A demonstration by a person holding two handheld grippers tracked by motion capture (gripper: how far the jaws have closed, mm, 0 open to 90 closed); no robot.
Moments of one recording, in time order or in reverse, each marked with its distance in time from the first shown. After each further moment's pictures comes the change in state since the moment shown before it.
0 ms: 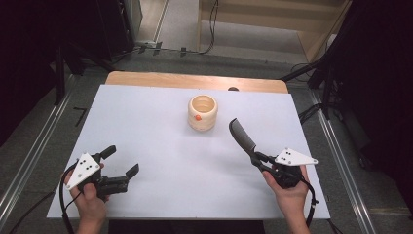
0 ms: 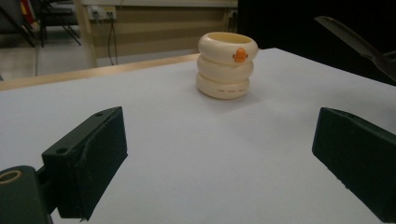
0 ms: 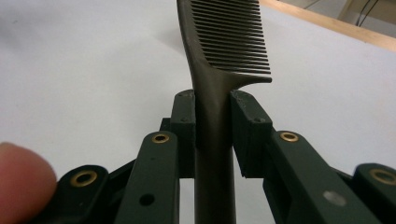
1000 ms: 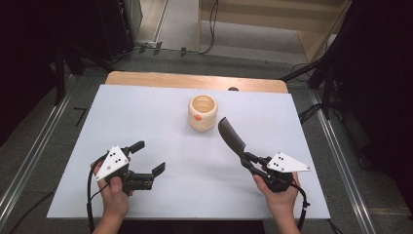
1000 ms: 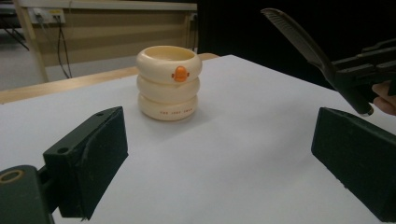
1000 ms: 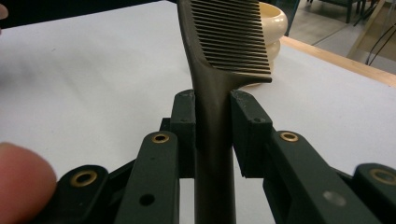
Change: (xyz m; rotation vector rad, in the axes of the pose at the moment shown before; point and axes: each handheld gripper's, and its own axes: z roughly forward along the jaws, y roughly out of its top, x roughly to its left) left arm -0.039 0.023 0.042 -0.009 -0.156 0.013; right arm 0.027 0.007 0.008 -0.122 0.044 -0.049
